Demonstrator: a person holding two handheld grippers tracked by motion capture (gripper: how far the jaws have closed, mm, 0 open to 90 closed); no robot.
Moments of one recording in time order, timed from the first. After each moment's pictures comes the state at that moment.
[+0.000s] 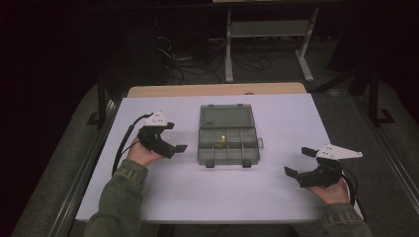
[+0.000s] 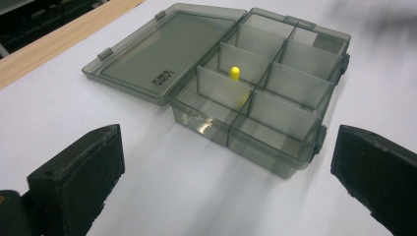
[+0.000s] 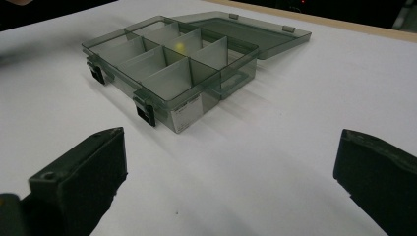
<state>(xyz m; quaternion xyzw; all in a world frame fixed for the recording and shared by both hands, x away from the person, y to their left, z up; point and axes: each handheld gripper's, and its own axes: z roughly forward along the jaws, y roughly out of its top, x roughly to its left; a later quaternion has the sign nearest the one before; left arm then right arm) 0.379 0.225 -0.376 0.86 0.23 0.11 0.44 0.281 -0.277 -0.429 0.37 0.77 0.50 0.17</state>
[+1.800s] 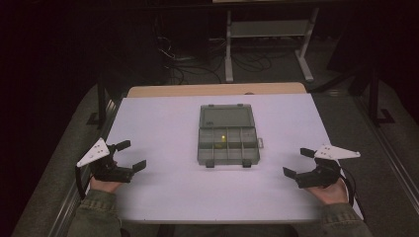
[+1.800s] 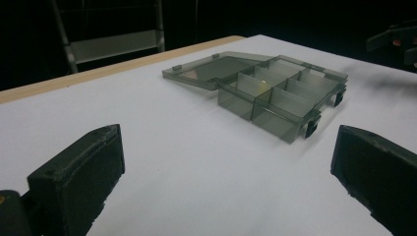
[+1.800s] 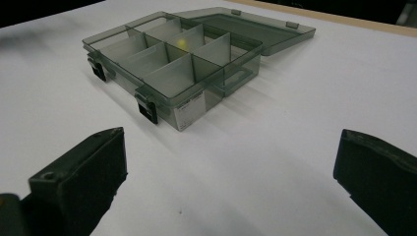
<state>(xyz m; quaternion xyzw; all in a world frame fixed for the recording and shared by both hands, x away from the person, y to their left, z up) 0.293 0.340 -0.403 0.75 0.31 0.19 0.56 0.281 -0.274 -0.430 0.37 0.77 0.50 0.16</state>
